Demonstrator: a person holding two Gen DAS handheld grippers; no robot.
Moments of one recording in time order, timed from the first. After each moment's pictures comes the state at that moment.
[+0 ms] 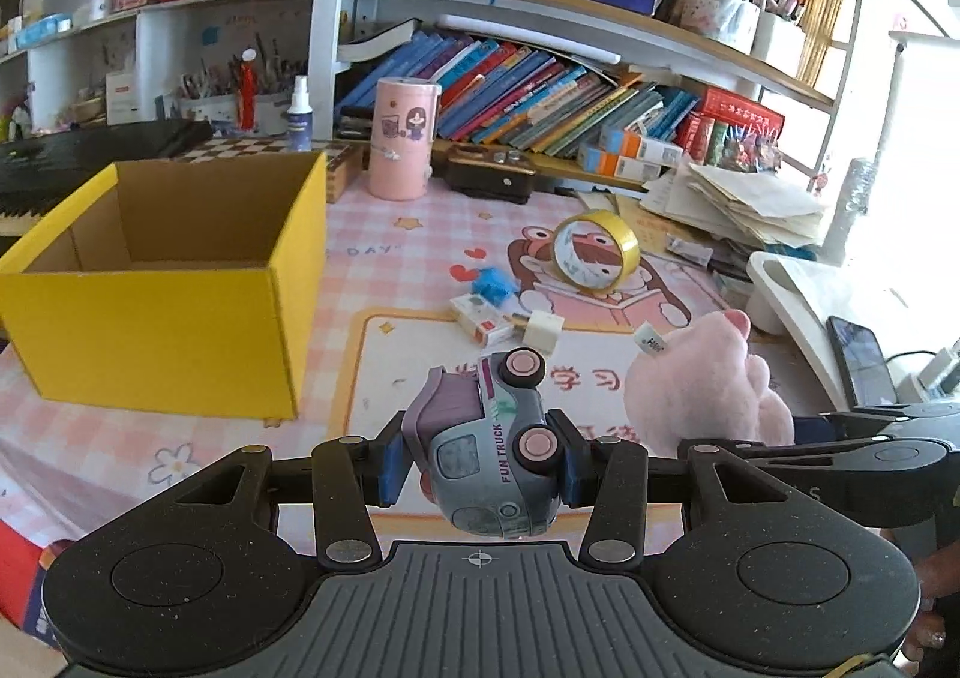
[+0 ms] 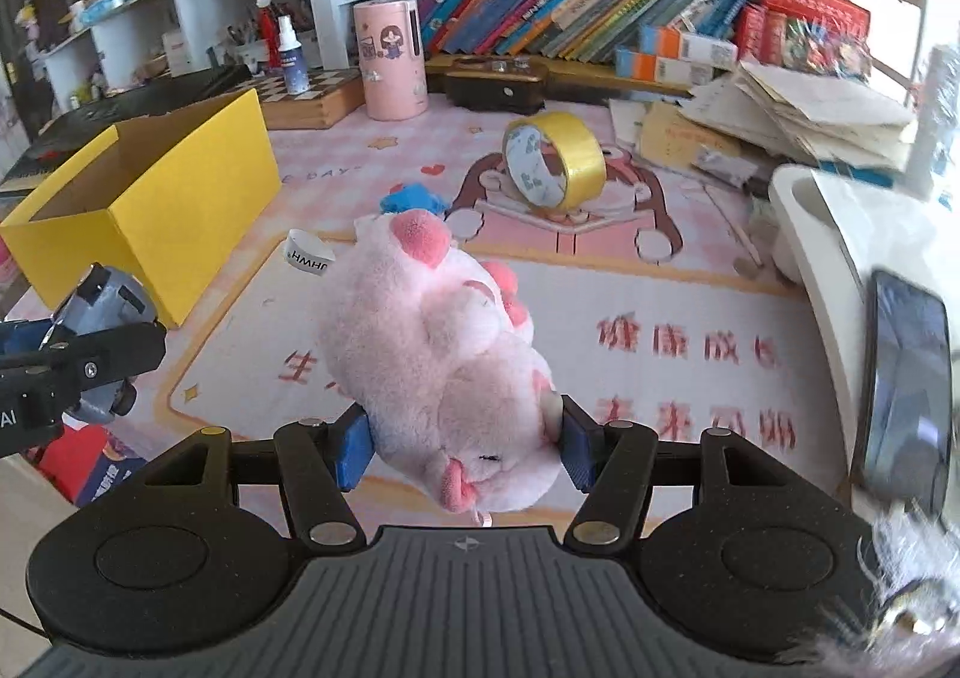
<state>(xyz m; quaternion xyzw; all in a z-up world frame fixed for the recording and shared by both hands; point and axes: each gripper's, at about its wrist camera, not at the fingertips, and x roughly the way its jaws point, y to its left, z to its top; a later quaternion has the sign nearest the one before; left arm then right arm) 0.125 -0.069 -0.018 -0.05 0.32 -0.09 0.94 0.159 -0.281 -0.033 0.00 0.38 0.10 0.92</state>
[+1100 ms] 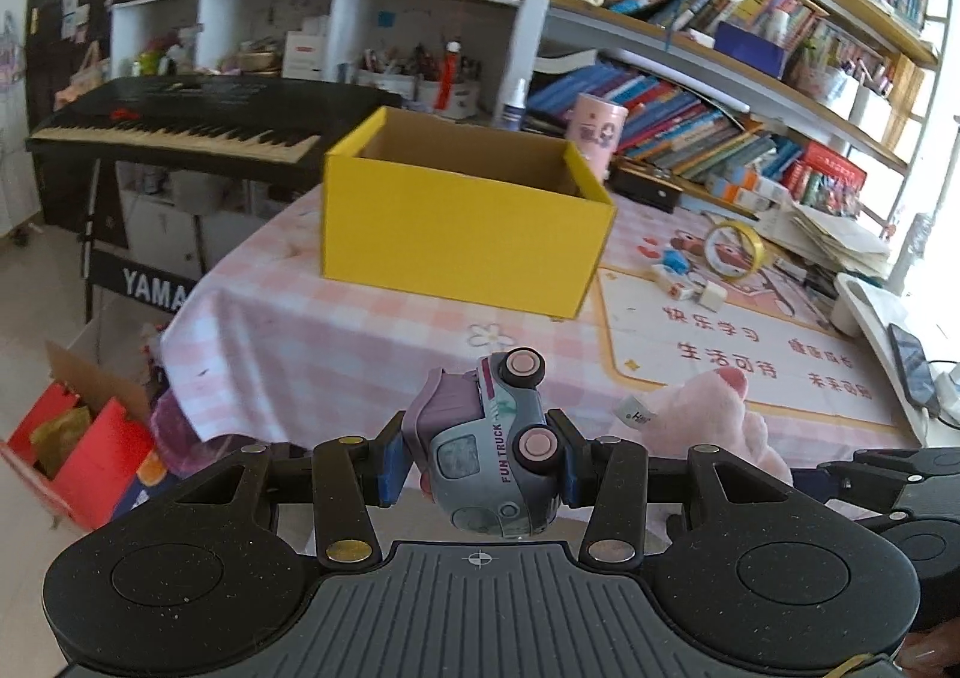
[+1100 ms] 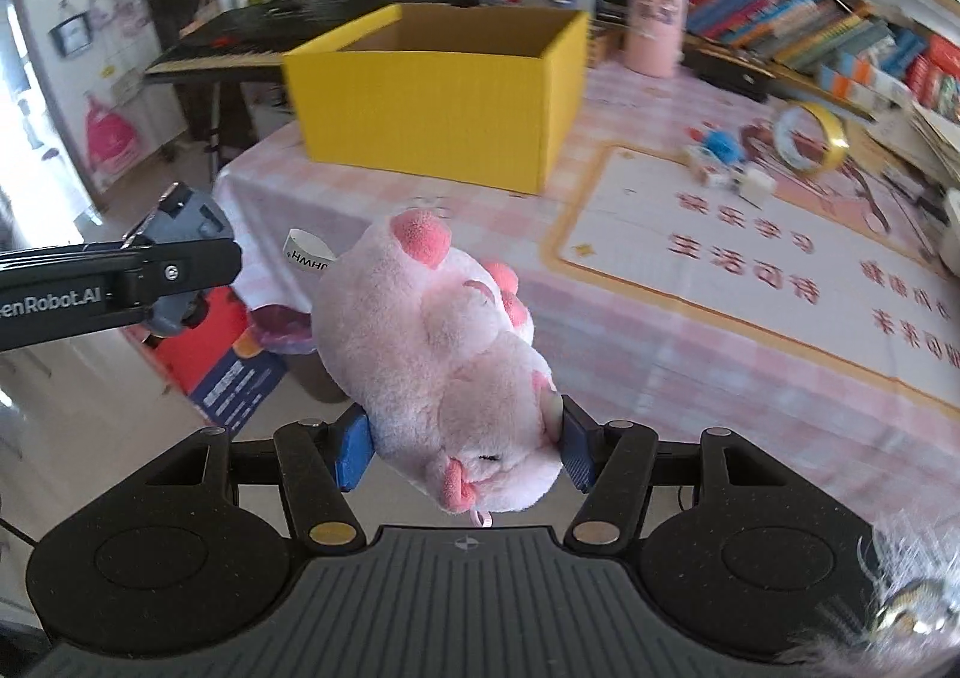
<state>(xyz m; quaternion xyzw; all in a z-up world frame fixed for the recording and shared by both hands) -0.010 0.106 -0.023 -0.10 0.32 0.00 0.94 0.017 -0.085 -0.035 -0.06 0.40 0.22 0.89</state>
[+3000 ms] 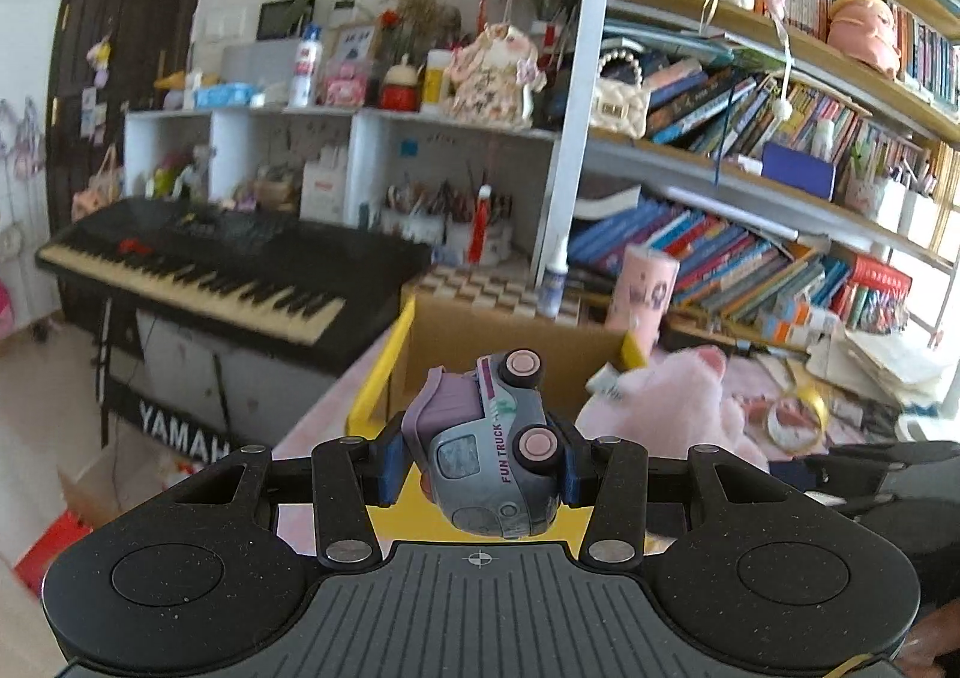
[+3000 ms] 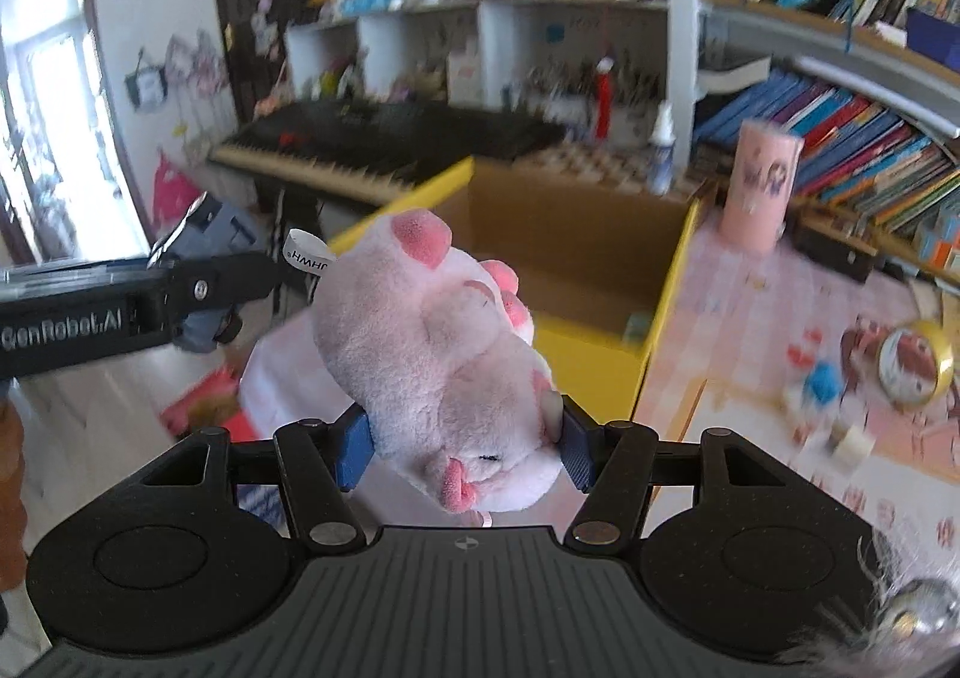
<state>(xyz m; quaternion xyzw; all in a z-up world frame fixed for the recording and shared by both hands) 0.110 0.139 0.044 -0.07 0.21 0.03 0.98 0.144 -0.029 0.027 -0.05 0.30 0.30 0.90</state>
